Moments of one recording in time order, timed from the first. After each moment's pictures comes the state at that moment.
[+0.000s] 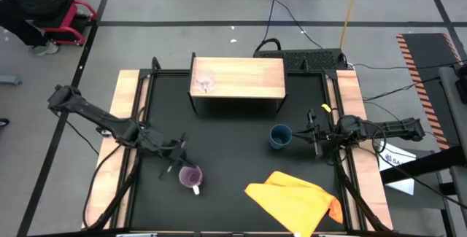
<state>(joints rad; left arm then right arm) -0.41 0.94 0.53 0.00 0.04 -0.01 0.08 0.06 0.02 0.01 0.03 0.06</state>
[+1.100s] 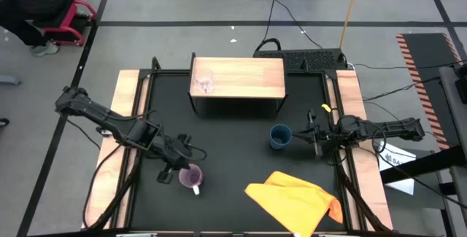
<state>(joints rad) -0.40 1.19 0.97 -0.73 0.11 -0.16 0.08 0.06 0.02 0.01 0.03 0.06</state>
